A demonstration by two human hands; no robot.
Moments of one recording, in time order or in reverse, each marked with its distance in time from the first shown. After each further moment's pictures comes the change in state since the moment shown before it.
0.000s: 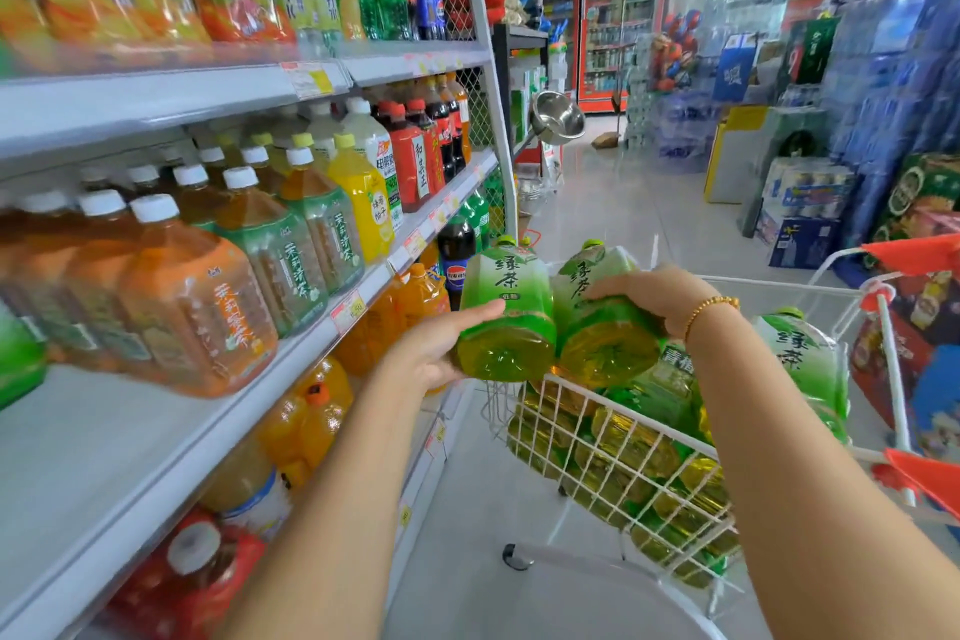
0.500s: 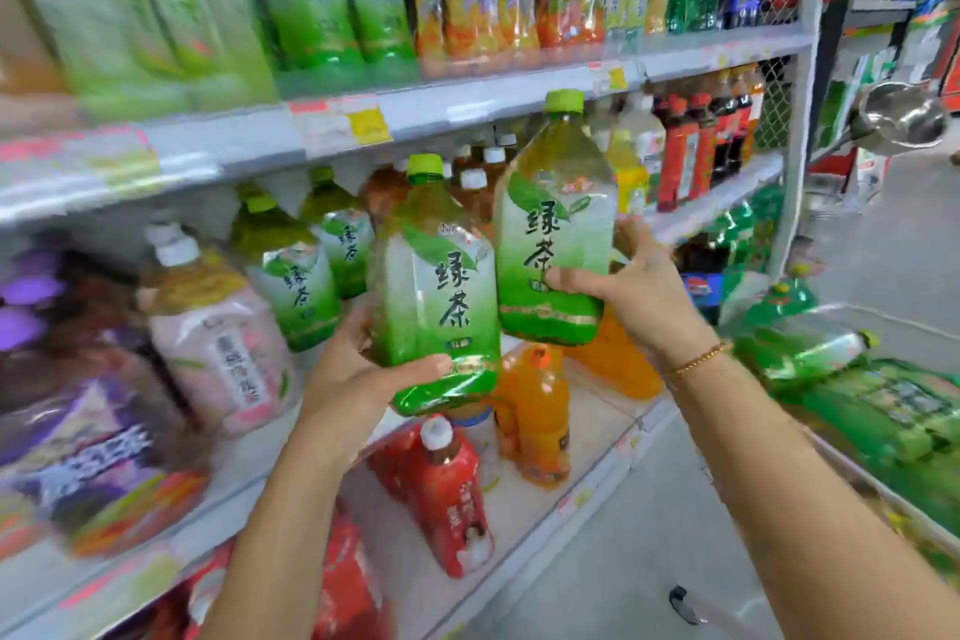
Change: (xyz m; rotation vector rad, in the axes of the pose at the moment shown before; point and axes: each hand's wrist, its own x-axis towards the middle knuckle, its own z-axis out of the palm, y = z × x) left_hand -0.233 -0.049 -0.117 0.107 0.961 0.568; right_hand -0.094 -0.080 0.180 0.449 -0.579 -0.698
